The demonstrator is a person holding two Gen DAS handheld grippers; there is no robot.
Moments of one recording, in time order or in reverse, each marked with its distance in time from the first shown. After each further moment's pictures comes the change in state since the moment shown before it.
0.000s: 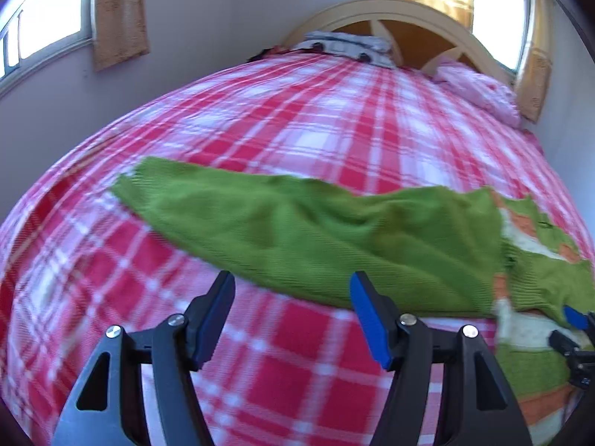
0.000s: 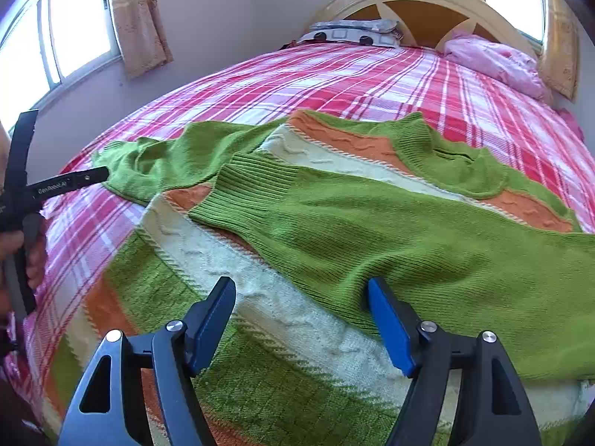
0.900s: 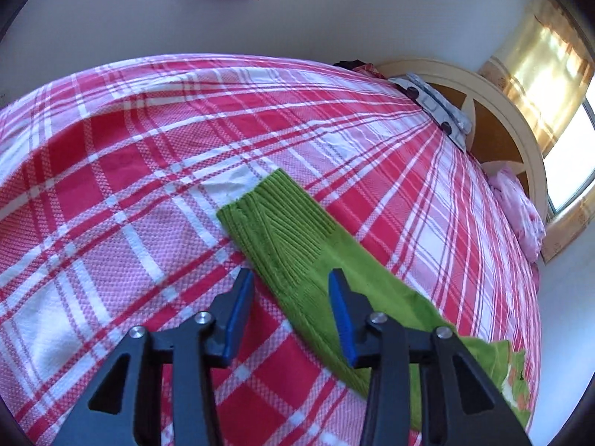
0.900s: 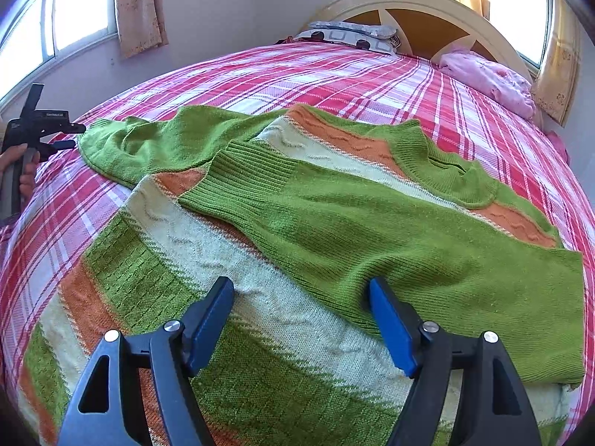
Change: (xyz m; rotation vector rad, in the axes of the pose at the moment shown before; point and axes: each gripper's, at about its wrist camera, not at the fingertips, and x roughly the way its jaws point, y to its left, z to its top) left arm 0.054 0.140 0.042 -0.509 0.022 -0.080; right arm 0.003 0.013 -0.001 -0.070 0.010 -0.081
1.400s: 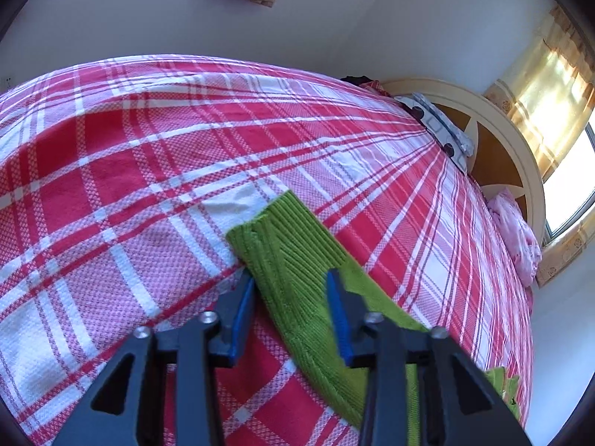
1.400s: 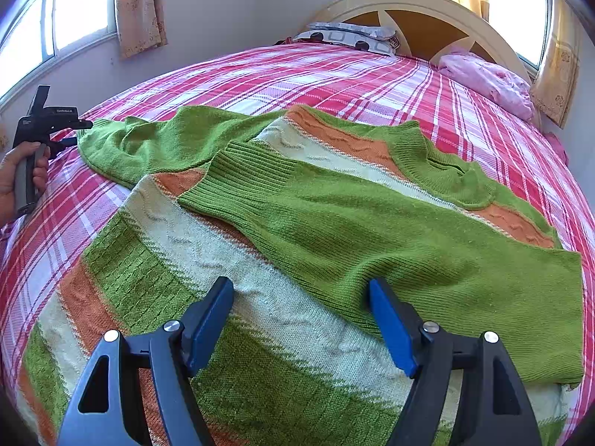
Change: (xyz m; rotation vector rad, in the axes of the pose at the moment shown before) left arm 0.010 0.011 0.009 -0.057 -0.052 -0.034; right arm 0.000 0.001 0.000 -0.005 -0.002 -0.007
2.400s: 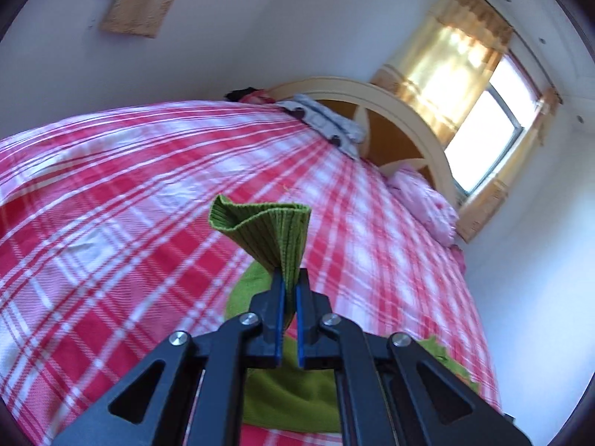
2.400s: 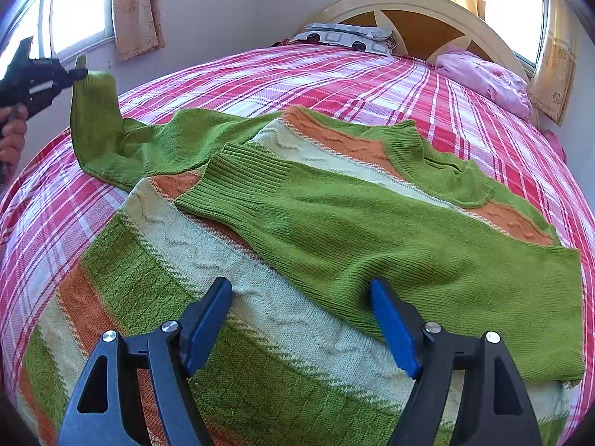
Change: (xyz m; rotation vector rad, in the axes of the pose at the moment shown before) left arm -0.073 -0.115 -0.010 0.232 -0.029 -0.357; right arm -0.001 -0.001 0.000 0.016 -0.006 -0.002
